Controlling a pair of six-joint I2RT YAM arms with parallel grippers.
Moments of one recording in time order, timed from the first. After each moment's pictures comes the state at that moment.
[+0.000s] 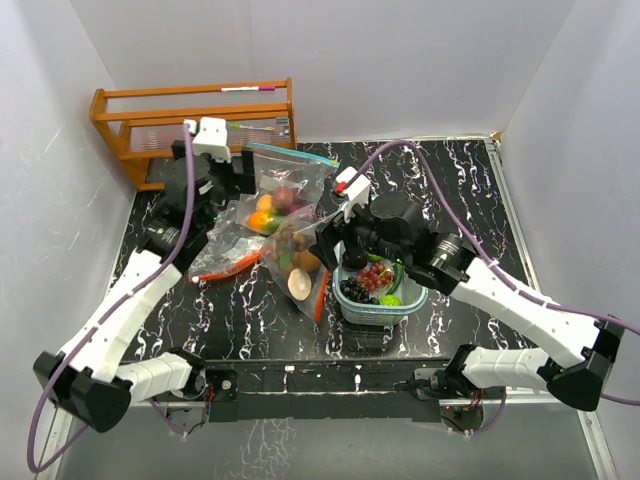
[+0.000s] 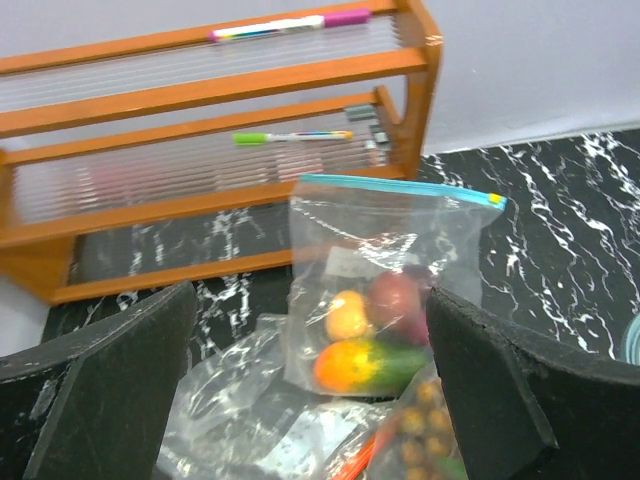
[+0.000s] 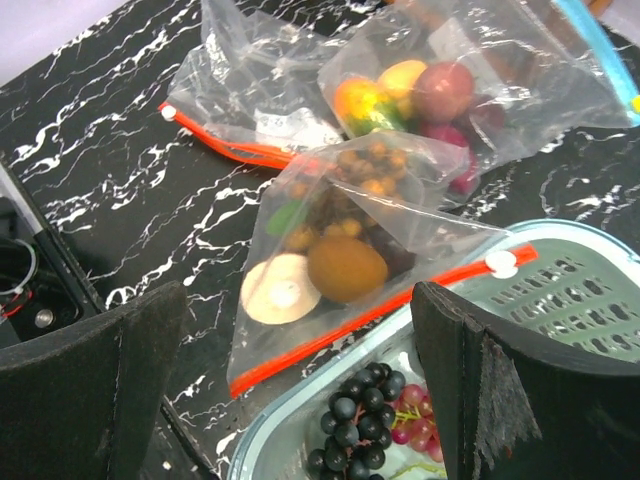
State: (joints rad) left arm -0.48 1.17 1.20 -0.17 -0.36 0.03; right arm 0.89 1.14 1.19 -0.40 0.02 0.08
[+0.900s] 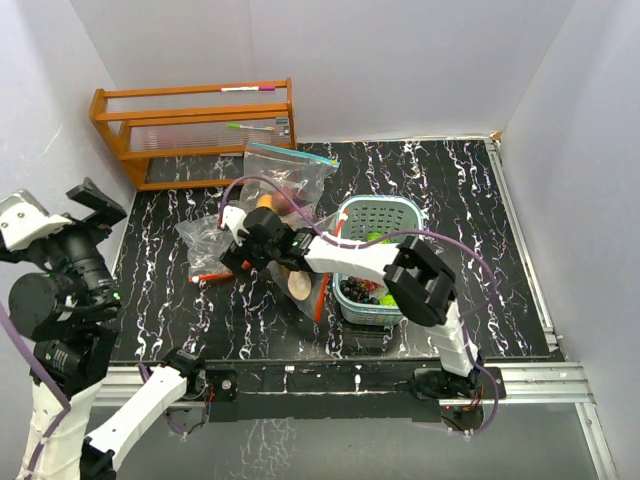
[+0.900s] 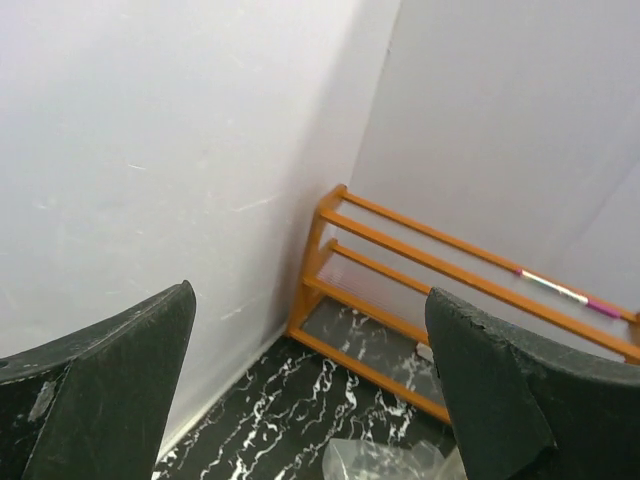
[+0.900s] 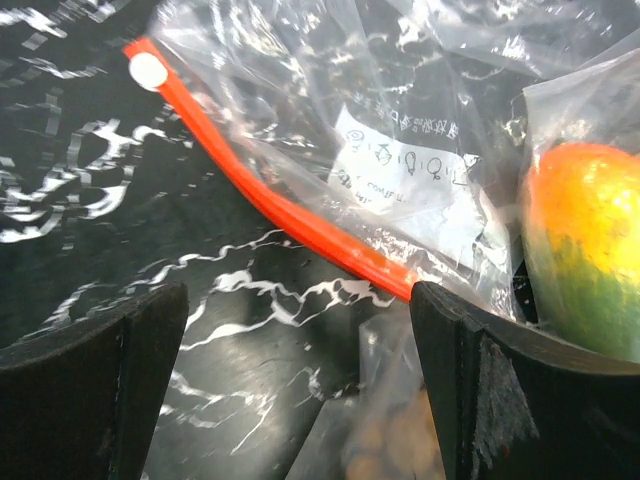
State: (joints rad) left arm -0.43 0.61 1.26 -0.24 -0.94 0.15; right arm 1.02 2.05 1.60 -0.14 -0.11 -0.05
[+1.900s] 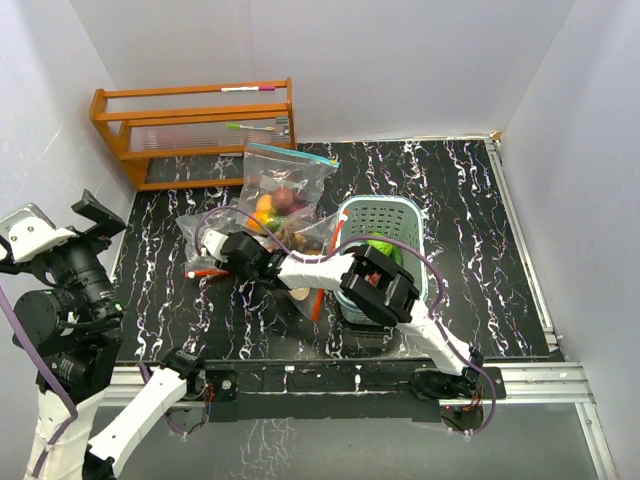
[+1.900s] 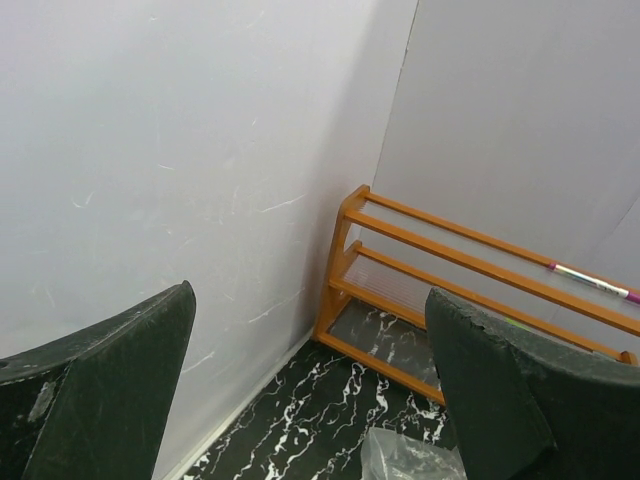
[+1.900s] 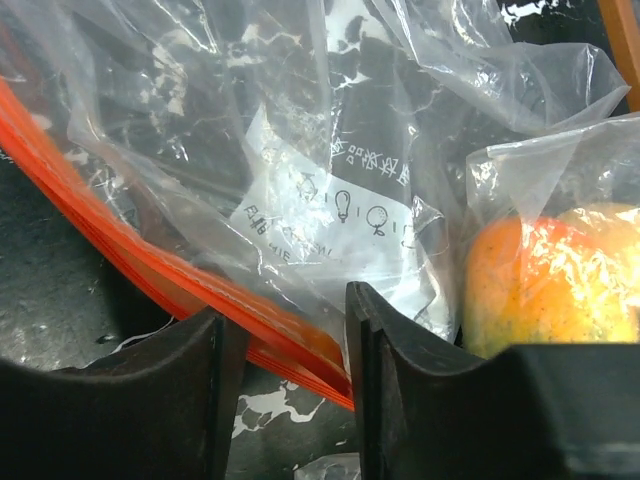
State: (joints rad) left arm -0.43 0.51 1.16 -0.16 -0.96 0.27; right arm 1.09 2.36 1.76 0.01 0.26 -0.37
